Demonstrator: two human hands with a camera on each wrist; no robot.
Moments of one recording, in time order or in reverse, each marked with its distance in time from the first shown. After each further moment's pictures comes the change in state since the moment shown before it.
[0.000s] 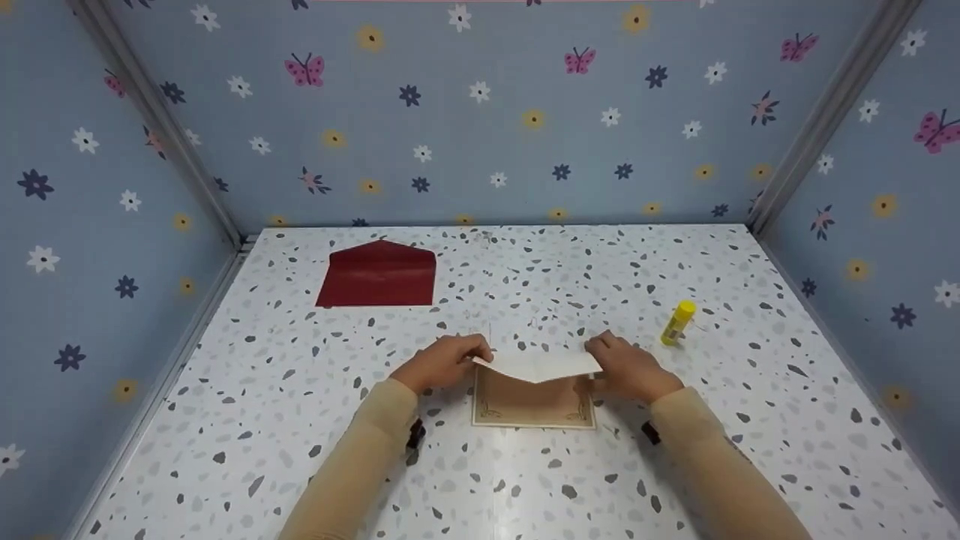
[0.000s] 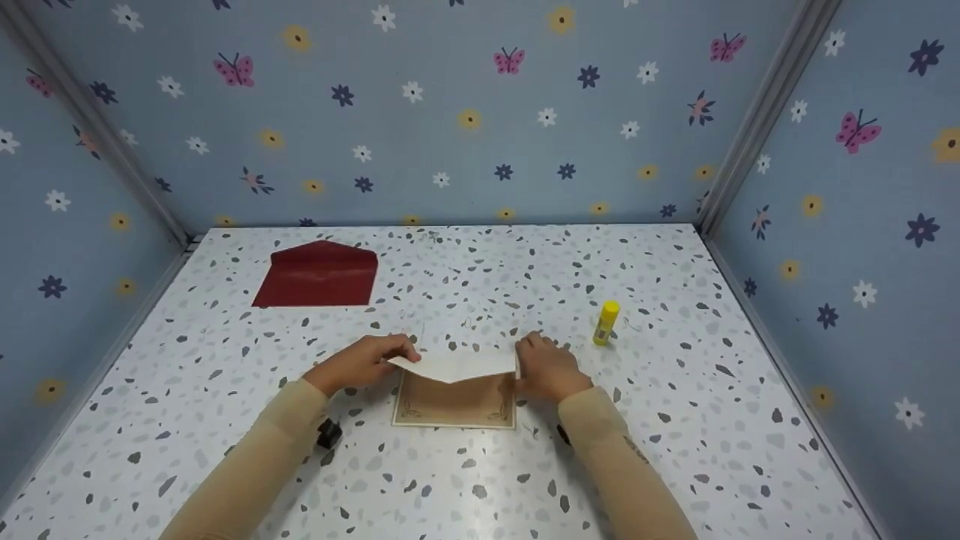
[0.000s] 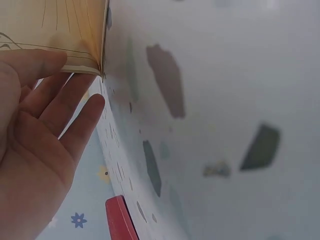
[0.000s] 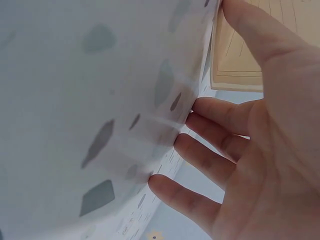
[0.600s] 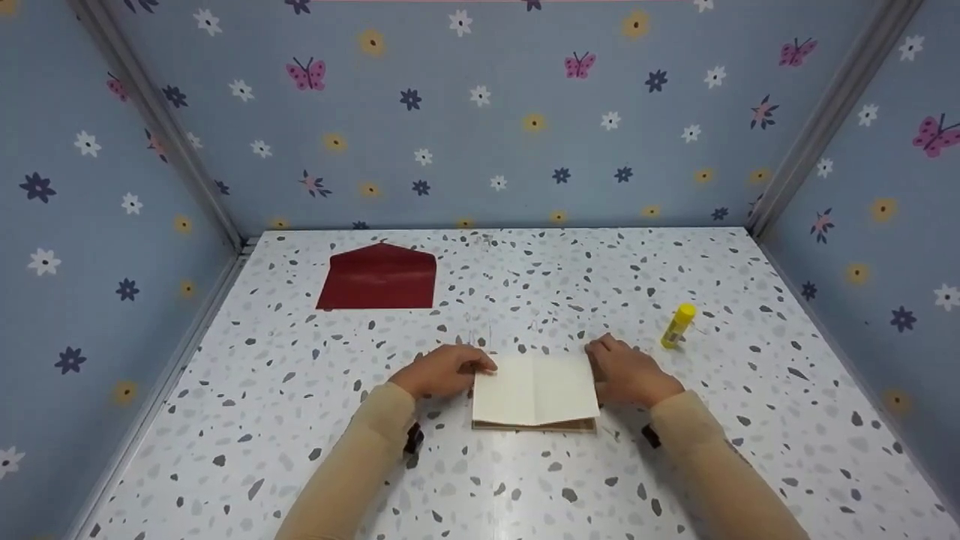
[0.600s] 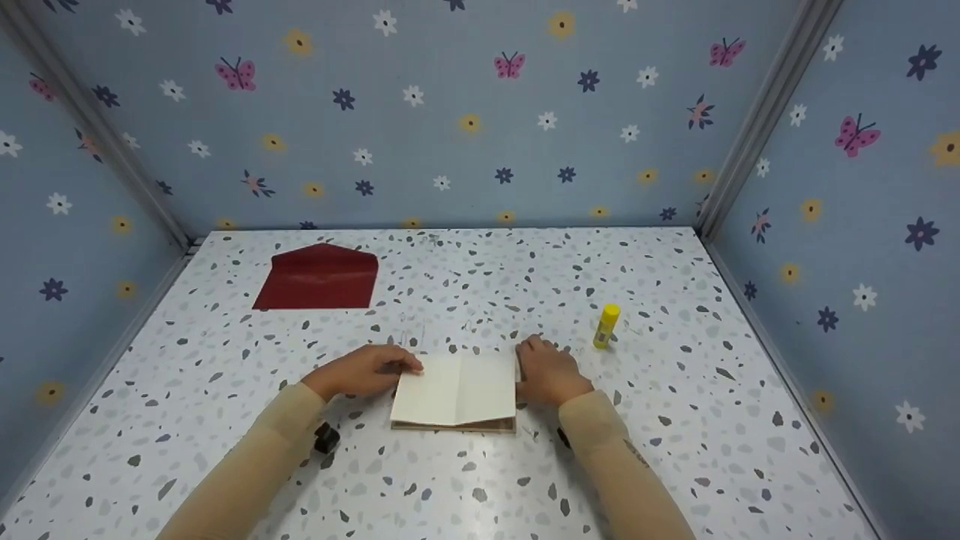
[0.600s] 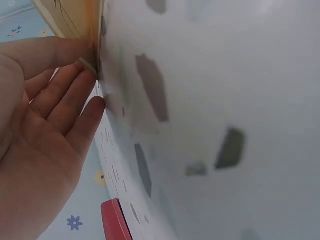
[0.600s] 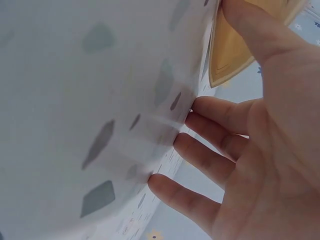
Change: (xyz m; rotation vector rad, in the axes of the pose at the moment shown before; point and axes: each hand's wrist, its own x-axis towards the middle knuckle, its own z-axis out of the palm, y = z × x) left_hand -0.005 -0.001 0.001 0.006 -0.086 -0.086; right_hand 0.004 -0.006 -0.001 0.007 -0.089 0.147
